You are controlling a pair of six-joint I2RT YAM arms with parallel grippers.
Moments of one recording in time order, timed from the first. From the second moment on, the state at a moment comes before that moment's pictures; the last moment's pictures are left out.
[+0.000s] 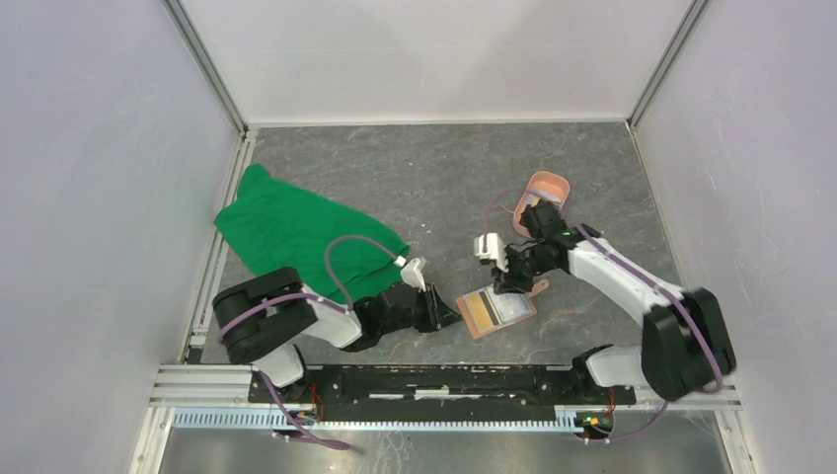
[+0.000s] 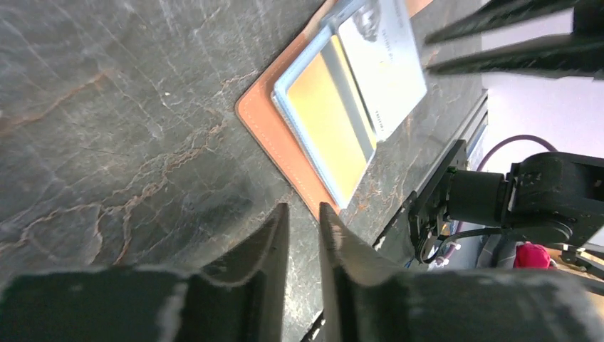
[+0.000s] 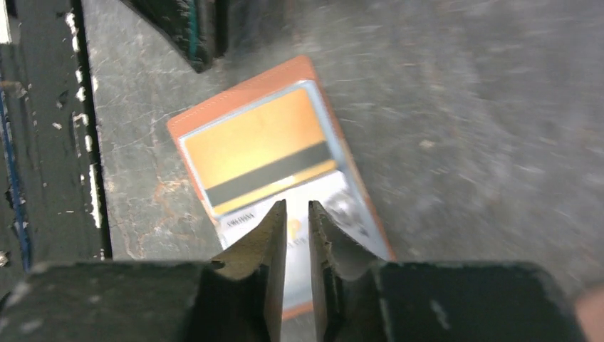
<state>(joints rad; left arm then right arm) -1.08 1.66 0.37 0.82 0.01 -1.05 0.43 1.40 0.80 -0.69 -0.68 -0.99</state>
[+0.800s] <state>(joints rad) -1.07 1.55 0.27 0.88 -0.04 -1.17 -0.10 1.25 0.70 -0.64 -0.81 -0.90</state>
